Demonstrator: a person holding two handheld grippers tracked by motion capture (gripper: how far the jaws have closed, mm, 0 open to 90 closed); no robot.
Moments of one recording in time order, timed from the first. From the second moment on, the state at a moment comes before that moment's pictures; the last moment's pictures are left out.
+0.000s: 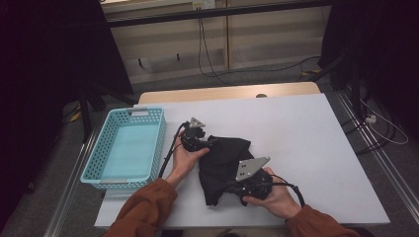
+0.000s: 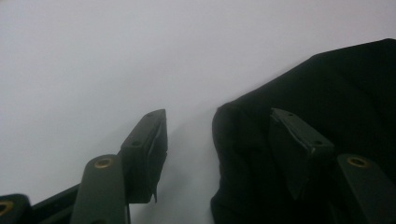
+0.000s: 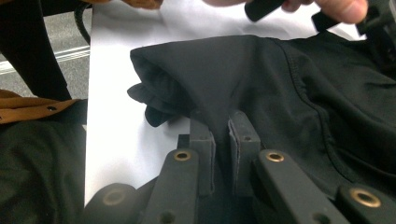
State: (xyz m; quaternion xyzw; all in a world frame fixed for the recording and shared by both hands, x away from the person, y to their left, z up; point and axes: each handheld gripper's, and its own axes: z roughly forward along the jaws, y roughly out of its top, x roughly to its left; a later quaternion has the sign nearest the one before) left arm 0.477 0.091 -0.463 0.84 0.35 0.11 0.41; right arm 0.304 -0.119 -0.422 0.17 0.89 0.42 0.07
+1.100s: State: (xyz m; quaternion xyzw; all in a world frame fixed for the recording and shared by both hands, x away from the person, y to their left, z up) left arm 0.474 0.090 -0.457 0.82 0.38 0.04 0.43; right arm 0.305 -0.115 -0.423 0.17 0.89 0.42 0.07
